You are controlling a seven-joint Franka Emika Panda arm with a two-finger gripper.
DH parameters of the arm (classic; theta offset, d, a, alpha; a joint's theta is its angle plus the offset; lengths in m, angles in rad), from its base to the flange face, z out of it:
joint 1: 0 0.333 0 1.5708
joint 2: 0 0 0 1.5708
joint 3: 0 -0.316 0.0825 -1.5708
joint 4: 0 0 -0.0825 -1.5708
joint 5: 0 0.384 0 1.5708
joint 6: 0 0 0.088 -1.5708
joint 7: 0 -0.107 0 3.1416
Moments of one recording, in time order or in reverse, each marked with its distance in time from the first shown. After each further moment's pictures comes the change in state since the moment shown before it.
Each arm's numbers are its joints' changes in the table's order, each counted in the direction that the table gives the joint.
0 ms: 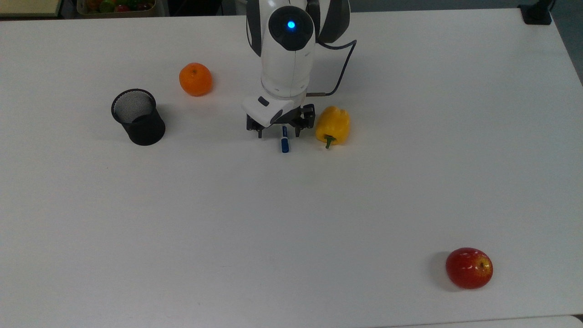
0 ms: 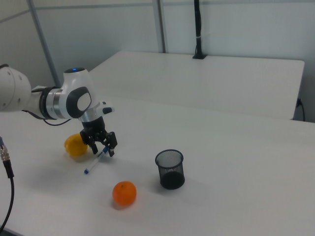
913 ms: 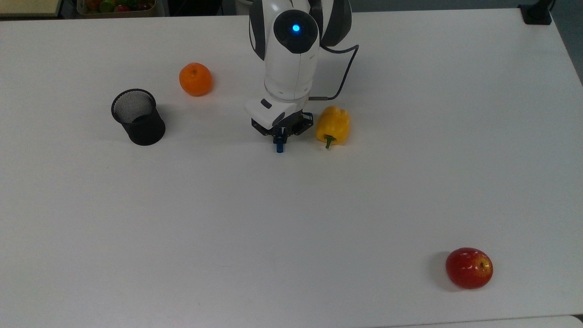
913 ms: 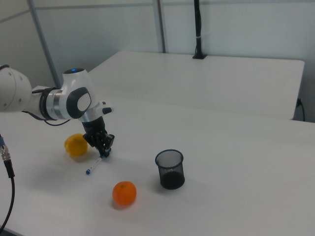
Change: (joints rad) arm 0.005 -0.012 0.000 0.005 -0.014 0.022 -0.035
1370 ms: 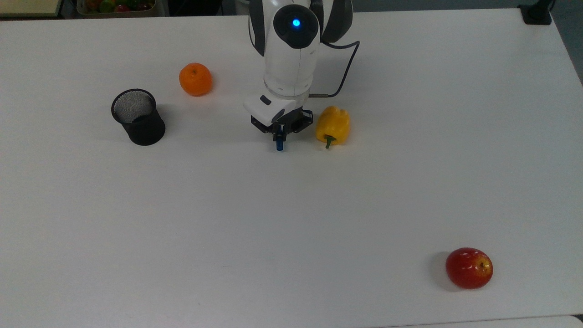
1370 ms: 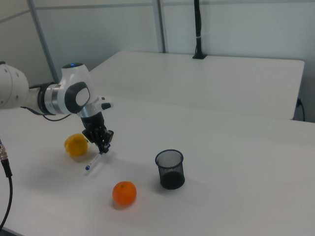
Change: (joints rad) arm 0.000 0.020 0.000 0.016 0.000 -0.041 -0.006
